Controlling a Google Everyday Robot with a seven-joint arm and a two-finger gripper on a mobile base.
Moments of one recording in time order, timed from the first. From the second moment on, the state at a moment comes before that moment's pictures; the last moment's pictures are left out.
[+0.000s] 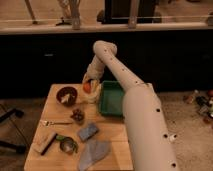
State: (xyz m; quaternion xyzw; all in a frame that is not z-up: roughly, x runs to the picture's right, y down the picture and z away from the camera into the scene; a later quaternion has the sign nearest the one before) arm -0.094 -0.017 0.874 -0.30 -0.35 -0.28 0.84
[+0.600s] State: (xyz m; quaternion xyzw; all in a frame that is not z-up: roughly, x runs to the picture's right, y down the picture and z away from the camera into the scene) arm -0.092 -0.013 0.884 -0.29 -0.38 -0.34 0.81
